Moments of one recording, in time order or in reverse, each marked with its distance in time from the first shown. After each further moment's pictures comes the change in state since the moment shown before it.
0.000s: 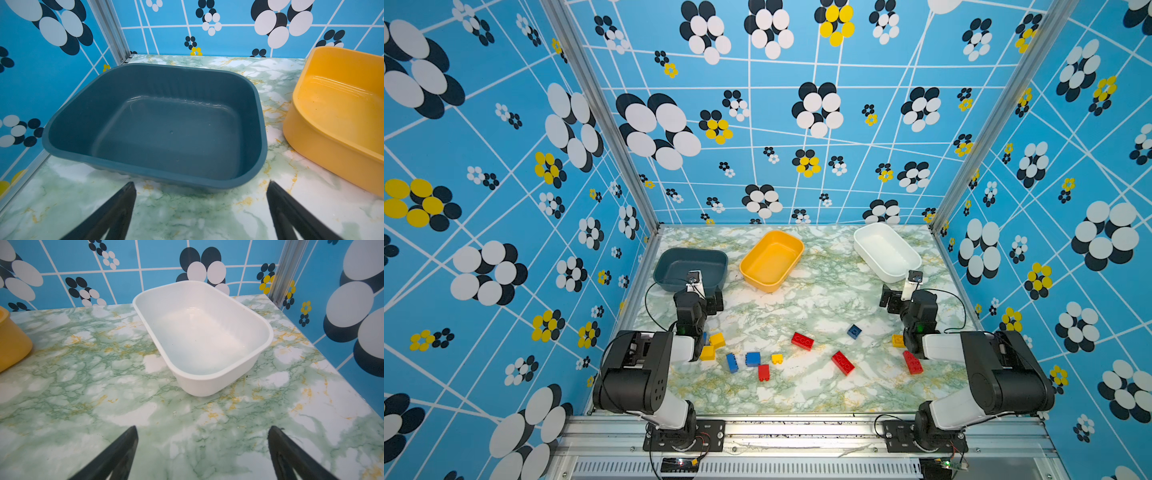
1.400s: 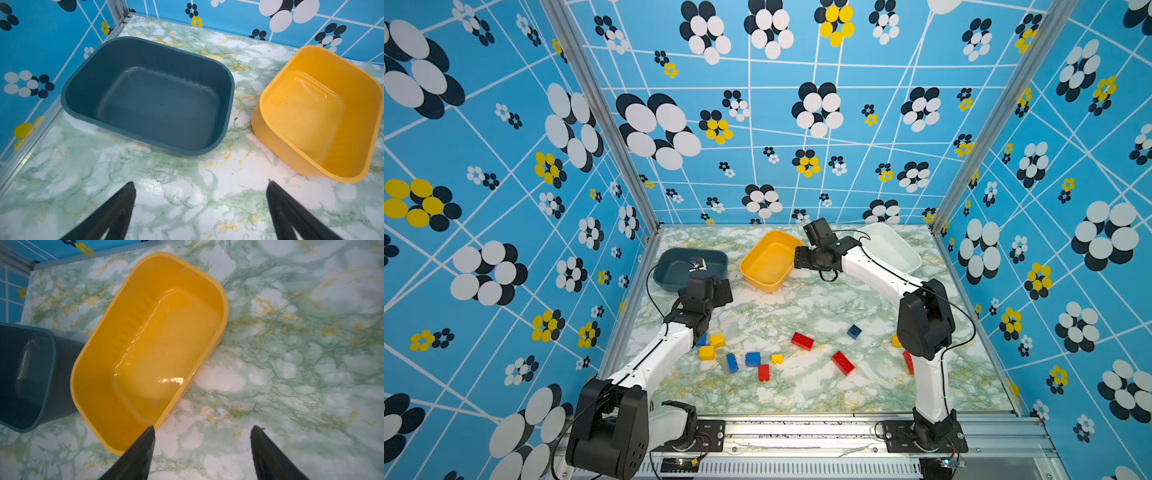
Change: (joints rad) left arm -0.166 -0.313 0.319 -0.923 -0.153 -0.283; right arm 0.546 0.594 1.475 -1.465 -0.076 0.494
